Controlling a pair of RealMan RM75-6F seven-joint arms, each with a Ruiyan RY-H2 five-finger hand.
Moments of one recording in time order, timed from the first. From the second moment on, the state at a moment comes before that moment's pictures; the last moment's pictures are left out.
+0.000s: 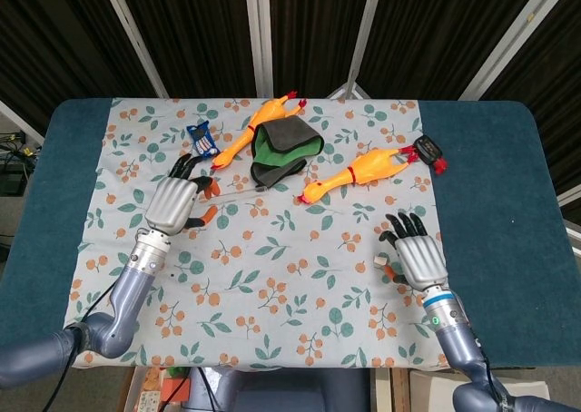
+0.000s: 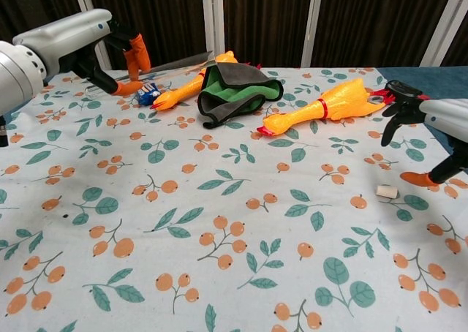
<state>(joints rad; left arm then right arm) -0.70 -1.56 -0.29 -1.45 1.25 1.11 0.21 0.42 -1.44 0.19 -1.65 -1.19 1.08 -0.46</state>
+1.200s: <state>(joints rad) -0.72 -1.54 -0.27 -1.44 1.26 1.11 0.14 0.45 -1.65 0.17 -1.48 -1.05 1.18 -0.56</state>
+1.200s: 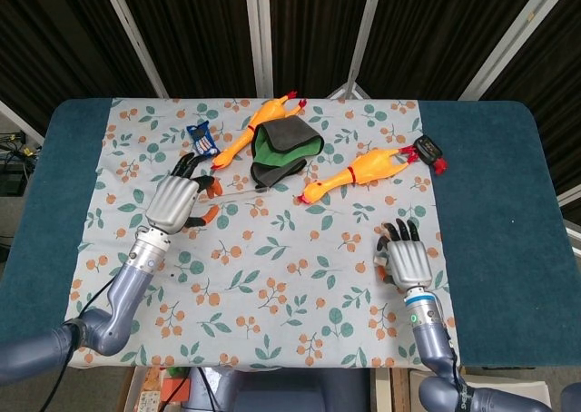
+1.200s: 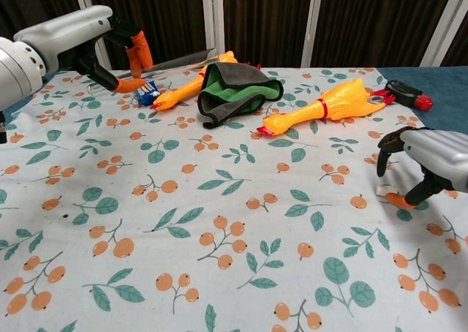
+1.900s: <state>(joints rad) -0.73 -1.54 -0.26 -1.43 1.26 1.11 0.14 0.47 -1.68 0.18 -1.43 -1.00 1.17 -0.57</state>
